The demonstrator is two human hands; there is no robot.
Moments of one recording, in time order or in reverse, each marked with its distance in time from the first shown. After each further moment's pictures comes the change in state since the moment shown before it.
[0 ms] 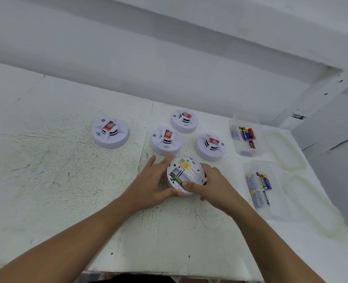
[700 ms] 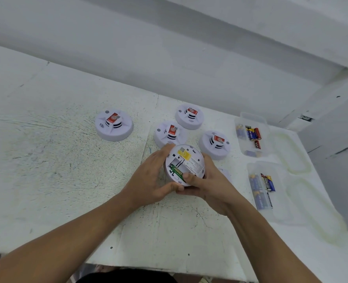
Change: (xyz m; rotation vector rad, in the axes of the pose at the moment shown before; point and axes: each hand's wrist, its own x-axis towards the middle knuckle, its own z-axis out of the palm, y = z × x) left_hand -0.004 0.005 -0.007 -0.051 0.207 0.105; right_hand 0.000 -0.018 0.007 0.786 -0.261 0.008
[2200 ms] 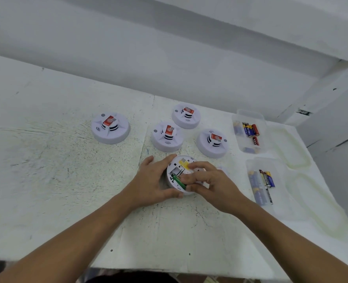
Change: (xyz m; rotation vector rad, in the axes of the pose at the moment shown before) left_hand 0.005 0.001 0.003 0.051 -0.276 -0.247; right_hand -0.004 0.013 -0.029 -1.052 0.067 -0.310
